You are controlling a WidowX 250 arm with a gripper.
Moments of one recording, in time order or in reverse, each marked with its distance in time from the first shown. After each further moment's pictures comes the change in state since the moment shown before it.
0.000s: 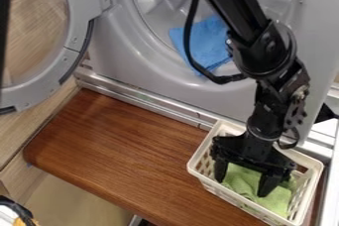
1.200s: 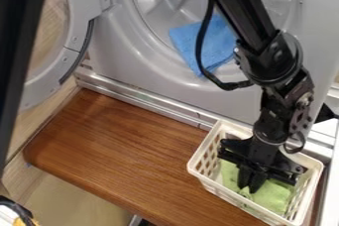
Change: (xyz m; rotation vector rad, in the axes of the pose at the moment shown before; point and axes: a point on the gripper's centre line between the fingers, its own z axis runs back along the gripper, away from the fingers) arm 0.007 -0.010 -0.003 -0.020 -0.019 -0.066
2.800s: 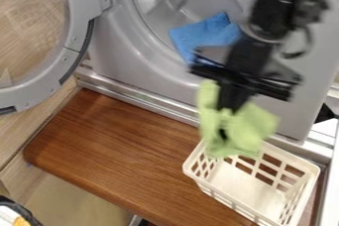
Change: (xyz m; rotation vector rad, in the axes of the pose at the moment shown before) arm -0.019 0.068 0.151 0.130 -0.129 0.178
